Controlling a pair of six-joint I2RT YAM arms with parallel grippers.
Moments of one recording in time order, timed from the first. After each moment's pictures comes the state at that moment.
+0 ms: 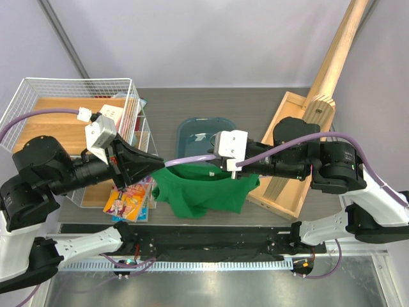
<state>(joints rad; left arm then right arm) -0.92 0.89 1.74 -0.90 0.28 -0.16 1.31 1.26 1.93 -0.90 0.05 -0.47</state>
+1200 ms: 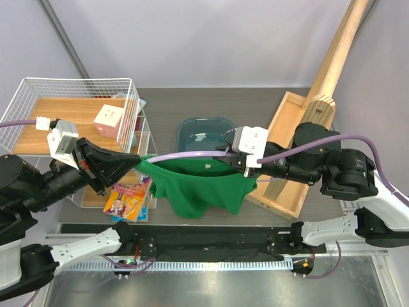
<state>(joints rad) -0.92 0.79 1.75 -0.93 0.10 -0.21 1.31 1.14 1.80 -0.78 0.10 -0.41</state>
